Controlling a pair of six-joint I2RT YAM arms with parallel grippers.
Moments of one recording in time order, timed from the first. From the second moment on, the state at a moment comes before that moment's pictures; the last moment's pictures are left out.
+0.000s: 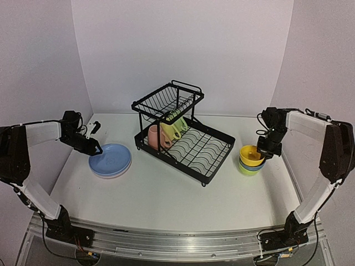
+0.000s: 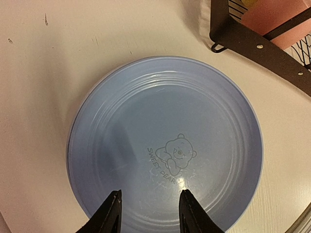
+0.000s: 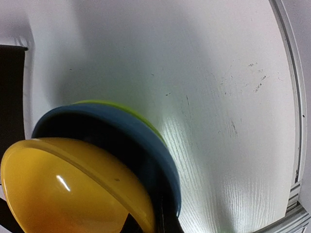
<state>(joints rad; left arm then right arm) -0.01 1.54 0.99 -0.52 0.37 0.26 0.15 1.68 1.27 -1.00 0.03 0.54</state>
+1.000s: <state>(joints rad) -0.01 1.54 0.99 -0.52 0.37 0.26 0.15 1.61 1.28 -0.97 0.14 0.44</state>
